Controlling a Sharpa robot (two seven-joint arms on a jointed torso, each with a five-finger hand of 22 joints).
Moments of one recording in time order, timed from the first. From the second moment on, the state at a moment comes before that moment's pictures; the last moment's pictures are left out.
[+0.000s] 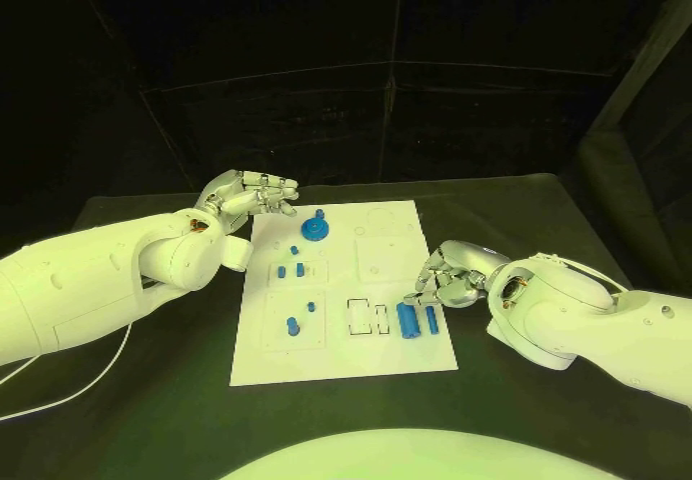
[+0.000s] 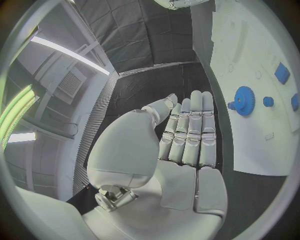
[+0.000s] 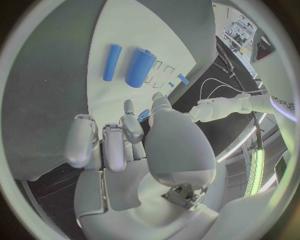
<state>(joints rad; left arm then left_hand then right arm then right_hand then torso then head) 1.21 -0.83 -0.10 1.39 -0.07 -0.26 0.31 1.32 -0.05 0.45 -0.10 0.05 1.00 0.21 0.14 0.08 1.08 0.14 0.19 0.07 1.03 0.07 0.60 0.36 0.17 0.91 0.17 0.45 0.60 1.04 -1.01 -0.02 1.86 -1.39 -0.31 -0.48 1.24 -0.11 -0.14 0.29 0.30 1.02 0.09 0.29 0.16 1.36 0.01 1.20 1.11 1.46 -0.06 1.42 1.30 0.10 1.43 0.04 1.35 1.12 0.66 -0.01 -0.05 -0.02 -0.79</state>
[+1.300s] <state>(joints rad) 1.21 -0.84 -0.10 1.39 -0.07 -0.26 0.31 1.31 -0.05 0.45 -0.10 0.05 1.00 0.21 0.14 0.08 1.08 0.14 0.19 0.07 1.03 0.07 0.60 0.36 0.17 0.91 0.17 0.45 0.60 0.97 -0.92 -0.02 1.83 -1.53 -0.19 -0.58 1.19 -0.08 -0.18 0.29 0.32 1.01 0.08 0.36 0.20 1.37 0.01 1.22 1.17 1.46 -0.06 1.44 1.31 0.08 1.44 0.04 1.37 1.16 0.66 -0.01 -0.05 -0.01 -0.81</state>
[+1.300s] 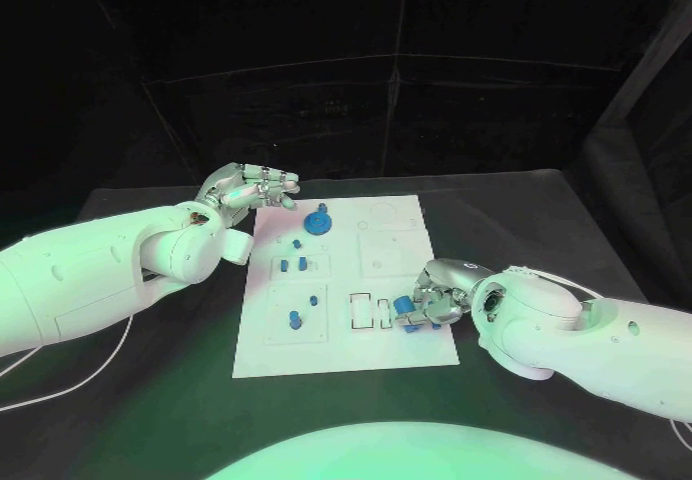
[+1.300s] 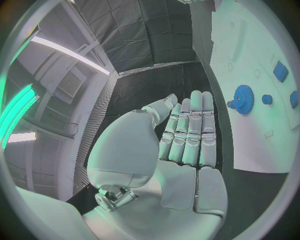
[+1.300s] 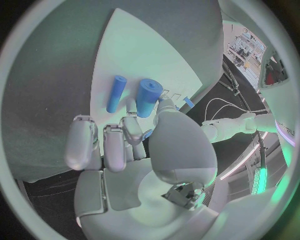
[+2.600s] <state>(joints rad) 1.21 -0.83 -0.10 1.39 -0.07 -0.25 0.31 1.31 -0.05 0.45 -0.10 0.05 1.00 0.21 0.14 0.08 1.08 0.14 0.19 0.07 1.03 0.07 0.60 0.36 0.17 0.91 0.17 0.45 0.60 0.96 -0.83 -0.02 1.85 -1.39 -0.41 -0.54 1.25 0.01 -0.19 0.29 0.46 1.00 0.08 0.41 0.23 1.39 -0.01 1.23 1.22 1.46 -0.07 1.46 1.31 0.08 1.44 0.04 1.38 1.18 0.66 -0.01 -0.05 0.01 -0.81</state>
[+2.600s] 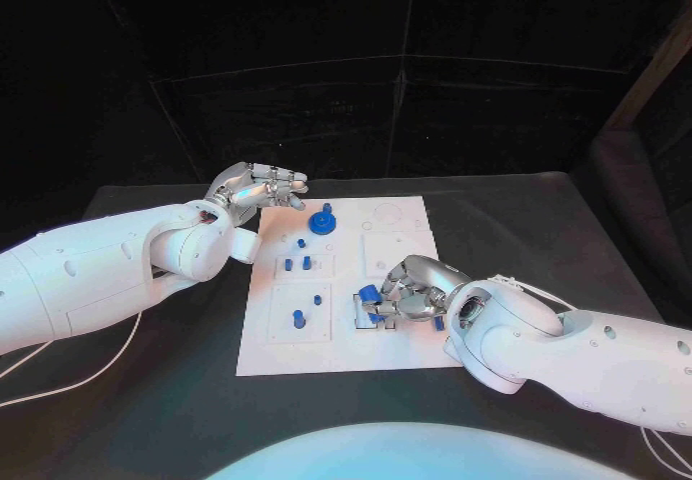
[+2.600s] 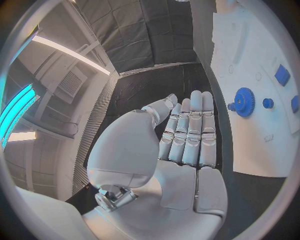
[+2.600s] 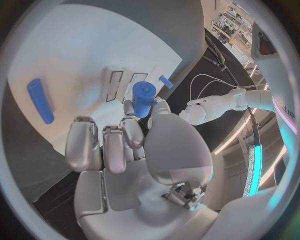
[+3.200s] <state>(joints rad) 1.21 -0.82 -0.10 1.38 -0.07 -0.25 0.31 1.31 -0.05 0.45 -0.10 0.05 1.00 0.21 0.14 0.08 1.08 0.14 0.19 0.07 1.03 0.07 0.60 0.36 0.17 0.92 0.17 0.45 0.60 0.97 -0.78 -0.02 1.81 -1.38 -0.35 -0.61 1.19 0.05 -0.23 0.29 0.36 1.06 0.04 0.45 0.27 1.41 -0.03 1.22 1.22 1.46 -0.08 1.46 1.31 0.09 1.45 0.03 1.38 1.19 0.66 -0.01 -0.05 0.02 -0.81</state>
